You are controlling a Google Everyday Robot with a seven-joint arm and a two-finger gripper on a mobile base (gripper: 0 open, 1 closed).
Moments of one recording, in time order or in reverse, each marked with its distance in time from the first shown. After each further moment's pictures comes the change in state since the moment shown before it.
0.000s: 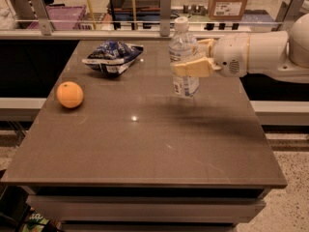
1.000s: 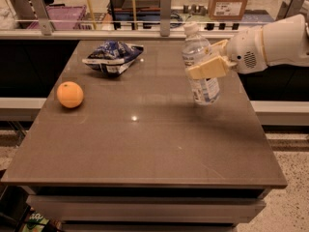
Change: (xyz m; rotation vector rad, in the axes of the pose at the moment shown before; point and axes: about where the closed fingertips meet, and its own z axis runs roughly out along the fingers) arm 0.020 -0.003 -0.036 0.031 0.231 0.108
